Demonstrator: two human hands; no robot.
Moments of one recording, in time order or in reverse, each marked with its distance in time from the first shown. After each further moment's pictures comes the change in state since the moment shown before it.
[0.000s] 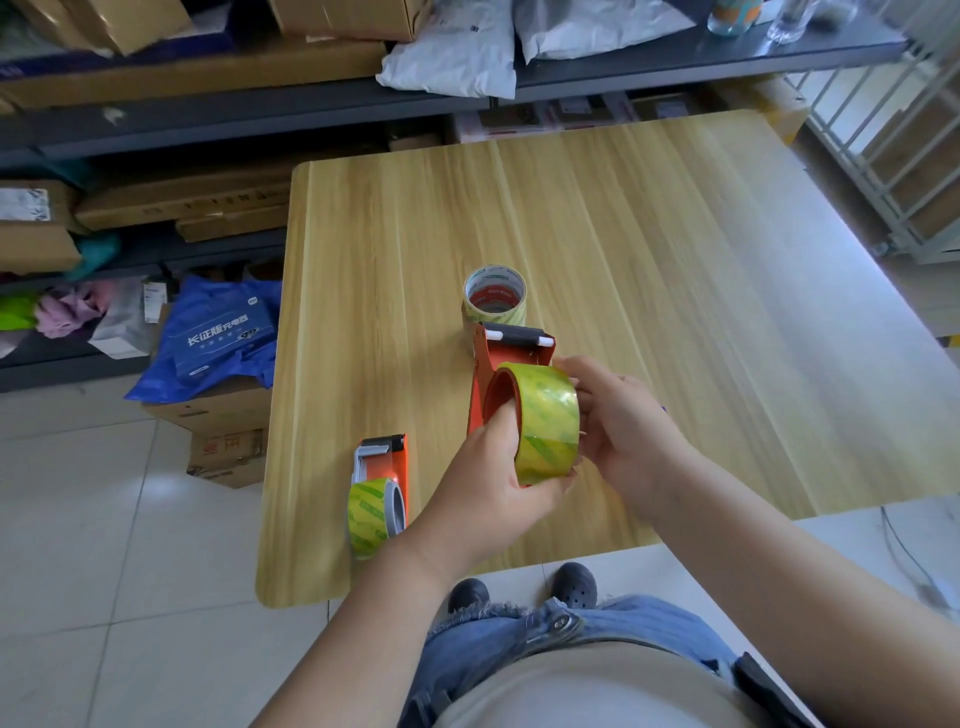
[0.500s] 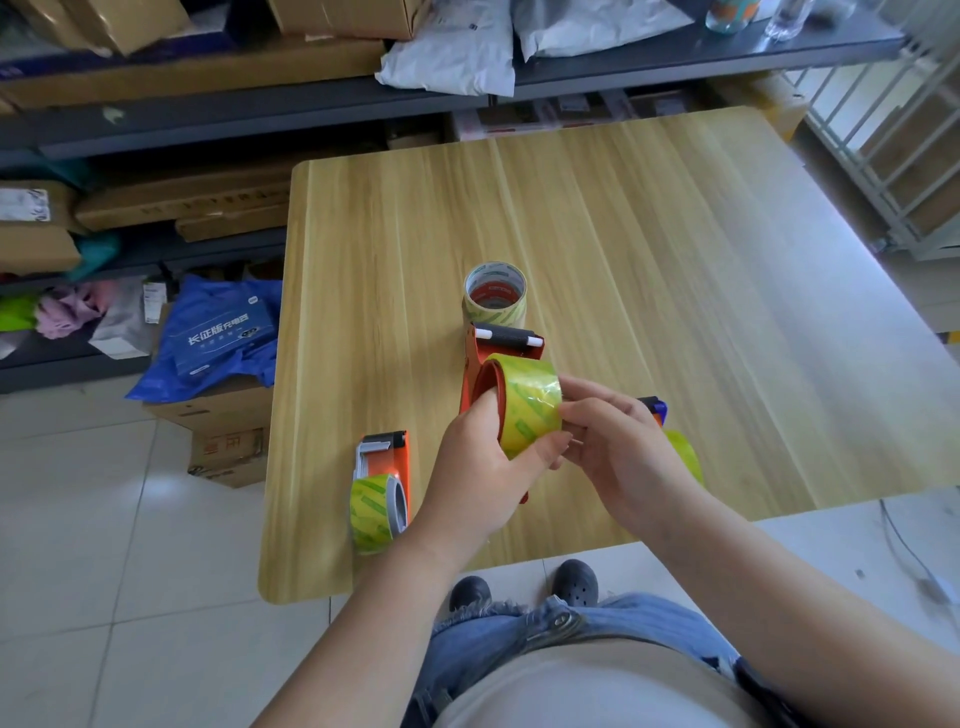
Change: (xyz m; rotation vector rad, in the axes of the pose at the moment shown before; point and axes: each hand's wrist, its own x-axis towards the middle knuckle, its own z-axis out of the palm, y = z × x) left_hand 0.000 0.002 -0.001 -0.055 0.157 -0.043; right_hand -0.011 0.027 -0.014 0.059 -0.279 -0.182
